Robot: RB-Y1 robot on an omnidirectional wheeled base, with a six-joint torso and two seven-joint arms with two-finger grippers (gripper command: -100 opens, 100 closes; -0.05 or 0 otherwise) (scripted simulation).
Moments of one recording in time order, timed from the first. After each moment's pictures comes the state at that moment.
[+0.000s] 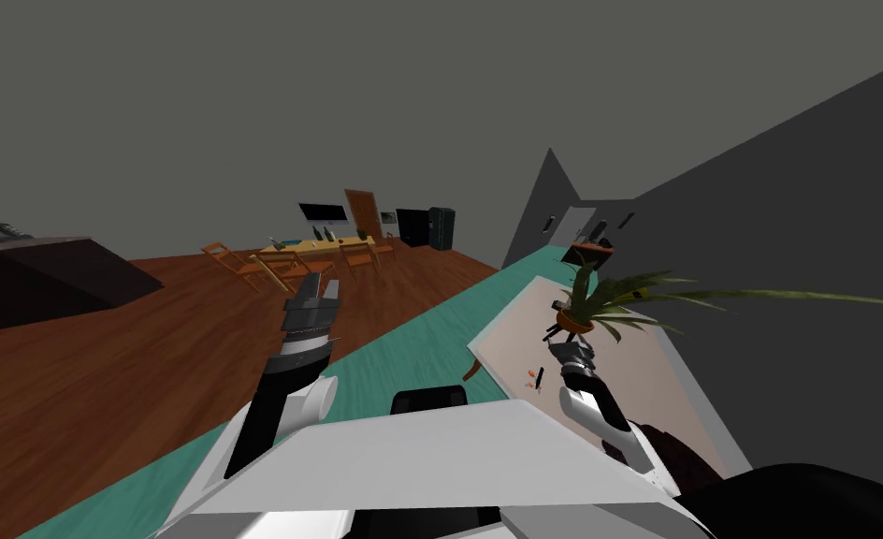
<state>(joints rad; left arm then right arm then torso) 0.48 0.03 0.07 -2.29 -0.12 -0.46 0.09 0.43 -0.16 -0.59 -1.68 -0.22 -0.04 -0.72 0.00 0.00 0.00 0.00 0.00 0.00</state>
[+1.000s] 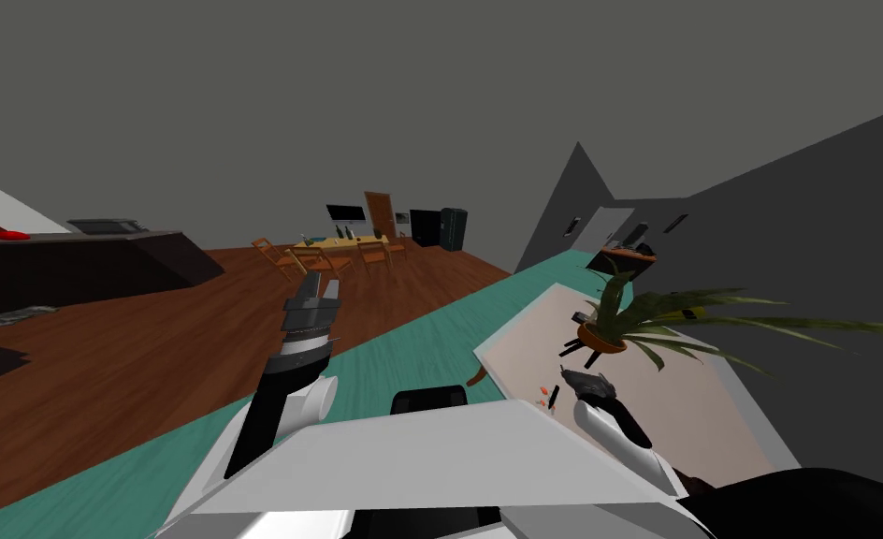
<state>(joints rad) 0.48 0.03 0.07 -2.29 -0.12 -0.46 0.09 0.37 -0.16 -0.74 -1.45 -0.29 0.18 -0.97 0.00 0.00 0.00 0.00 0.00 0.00</state>
